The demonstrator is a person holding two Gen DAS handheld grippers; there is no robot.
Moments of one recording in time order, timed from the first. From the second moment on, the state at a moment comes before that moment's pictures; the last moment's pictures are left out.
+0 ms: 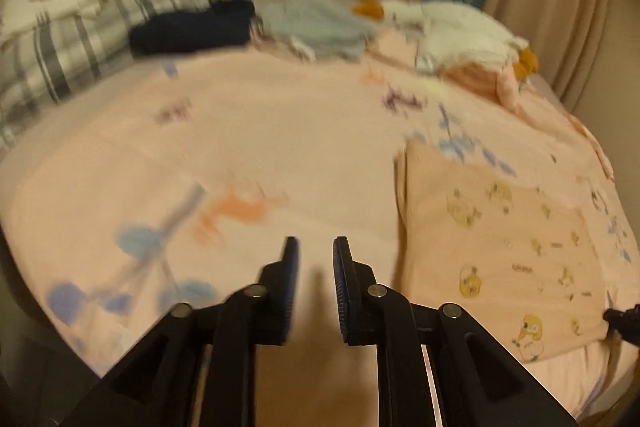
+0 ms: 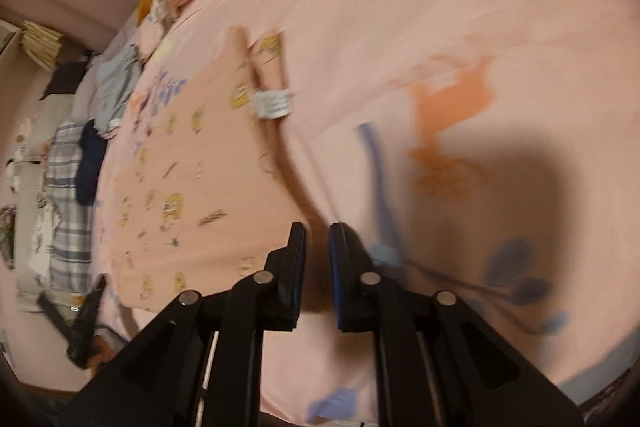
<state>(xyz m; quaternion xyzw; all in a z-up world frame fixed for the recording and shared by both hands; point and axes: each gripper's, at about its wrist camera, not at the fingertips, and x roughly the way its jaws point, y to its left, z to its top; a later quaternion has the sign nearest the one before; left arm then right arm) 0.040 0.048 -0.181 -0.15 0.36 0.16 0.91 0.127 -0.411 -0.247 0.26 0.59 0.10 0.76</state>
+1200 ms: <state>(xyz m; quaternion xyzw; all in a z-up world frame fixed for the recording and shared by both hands) 0.110 0.009 -0.236 -0.15 0.40 0.08 0.90 0.215 -0.291 -0.254 0.23 0.52 0.11 0.82</state>
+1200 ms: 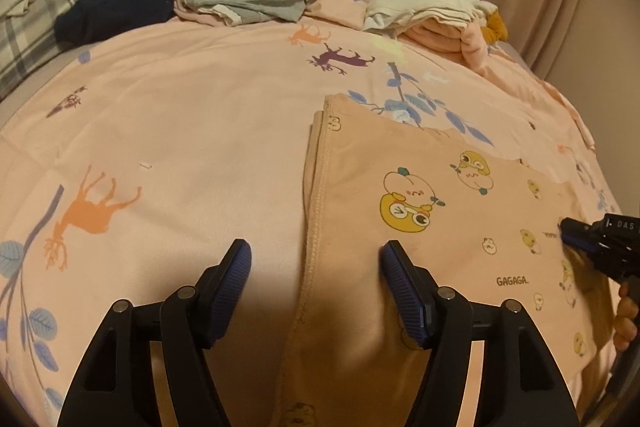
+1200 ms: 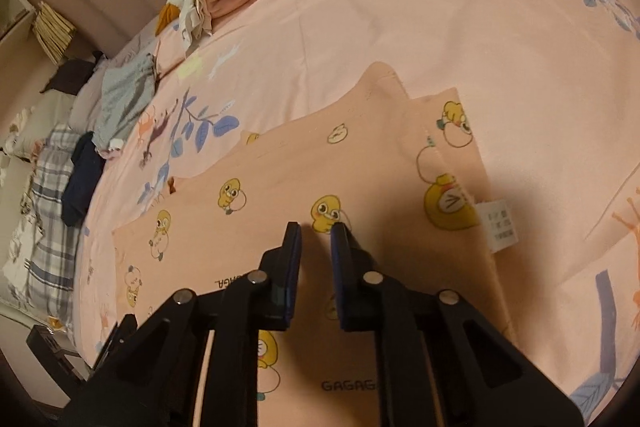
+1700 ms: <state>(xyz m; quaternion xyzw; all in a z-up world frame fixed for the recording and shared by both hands) 0.108 0.032 -0.229 -0.21 0.42 0.10 0.88 0.212 -0.310 -0.251 0.24 0.50 0.05 0.83</state>
